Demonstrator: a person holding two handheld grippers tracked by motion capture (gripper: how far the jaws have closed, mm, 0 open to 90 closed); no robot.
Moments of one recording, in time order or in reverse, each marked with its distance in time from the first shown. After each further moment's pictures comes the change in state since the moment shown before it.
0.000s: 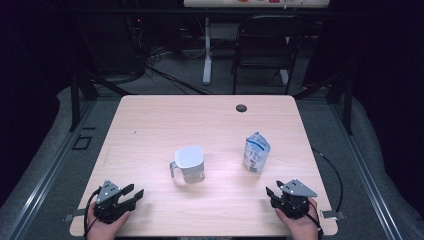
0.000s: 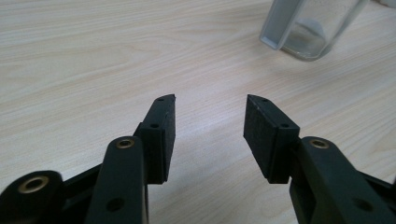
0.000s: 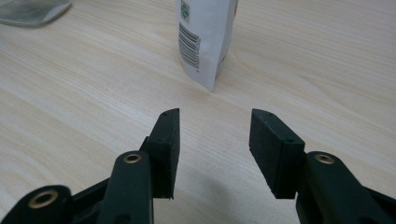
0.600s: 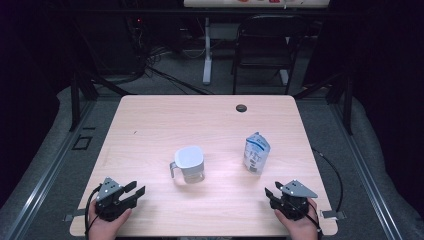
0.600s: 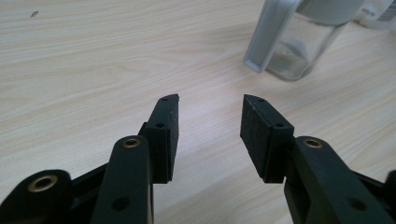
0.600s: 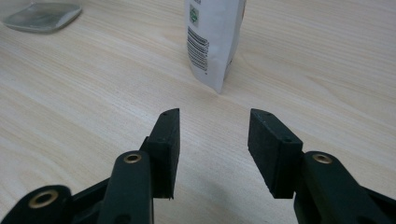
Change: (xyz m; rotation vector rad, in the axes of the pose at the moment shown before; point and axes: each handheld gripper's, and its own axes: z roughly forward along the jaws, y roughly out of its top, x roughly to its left) left arm -0.007 0.016 -0.003 -0.029 -0.021 -0.019; right arm 0.003 0.001 -0.003 -0.009 0.022 0.017
